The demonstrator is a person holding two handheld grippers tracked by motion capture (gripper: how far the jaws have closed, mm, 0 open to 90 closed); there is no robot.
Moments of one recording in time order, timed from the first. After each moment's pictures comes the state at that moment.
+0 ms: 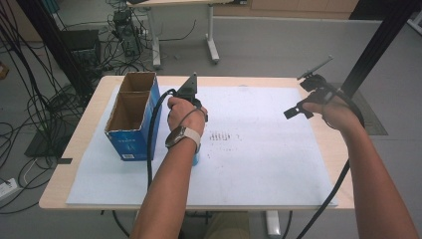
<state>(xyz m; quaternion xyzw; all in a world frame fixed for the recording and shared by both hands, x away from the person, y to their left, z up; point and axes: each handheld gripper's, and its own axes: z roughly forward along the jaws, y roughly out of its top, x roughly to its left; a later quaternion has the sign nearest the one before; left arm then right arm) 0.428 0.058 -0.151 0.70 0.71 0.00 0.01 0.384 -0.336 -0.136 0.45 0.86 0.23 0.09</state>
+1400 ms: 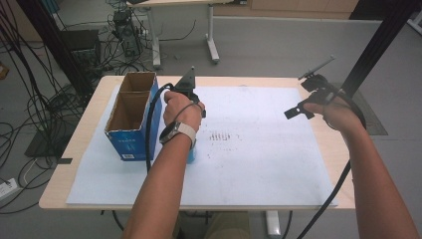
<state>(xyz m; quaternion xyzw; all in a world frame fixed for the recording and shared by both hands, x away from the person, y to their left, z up) 0.425 0.066 -0.120 0.71 0.71 0.01 0.02 0.377 -0.336 -0.133 0.45 0.86 0.23 0.09</state>
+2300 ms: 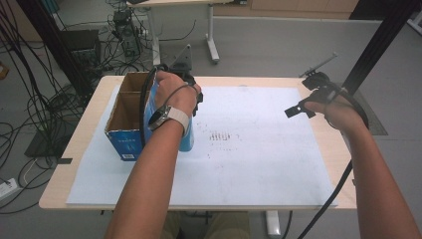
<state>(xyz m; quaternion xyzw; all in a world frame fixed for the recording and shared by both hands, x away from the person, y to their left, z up) 0.415 0.071 -0.065 0.72 0.70 0.02 0.03 0.367 -0.332 -0.122 0.45 0.86 0.24 0.10</state>
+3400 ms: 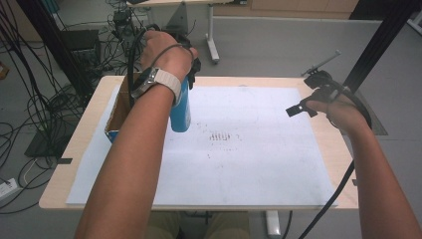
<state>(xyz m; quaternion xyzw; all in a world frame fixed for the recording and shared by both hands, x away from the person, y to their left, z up) 0.407 0.075 0.026 0.73 0.68 0.03 0.05 0.361 -0.333 -0.115 0.45 0.85 0.24 0.11</state>
